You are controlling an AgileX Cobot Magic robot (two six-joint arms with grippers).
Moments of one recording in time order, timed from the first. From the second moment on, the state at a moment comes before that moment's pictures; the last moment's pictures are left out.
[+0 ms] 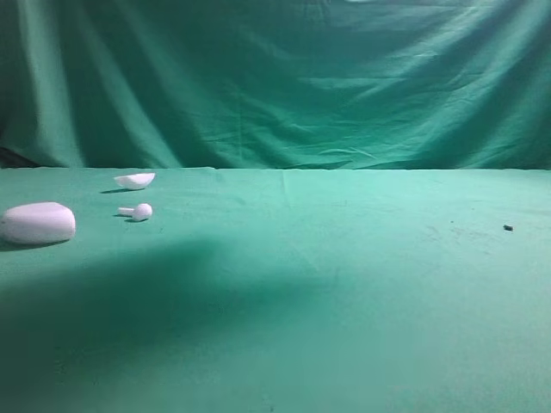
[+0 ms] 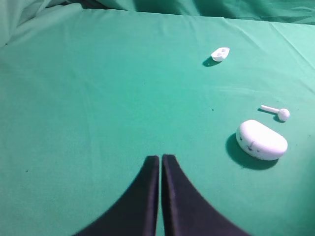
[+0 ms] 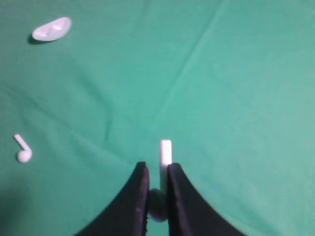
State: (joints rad) left arm 0.04 -0.01 0.02 -0.13 0.35 0.07; right arm 0.46 1.83 -1.72 -0.06 1.02 -0.03
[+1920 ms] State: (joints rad) left arm 0.04 -0.01 0.02 -0.13 0.35 0.07; right arm 0.22 1.46 -0.99 -0.04 0.60 -0.01
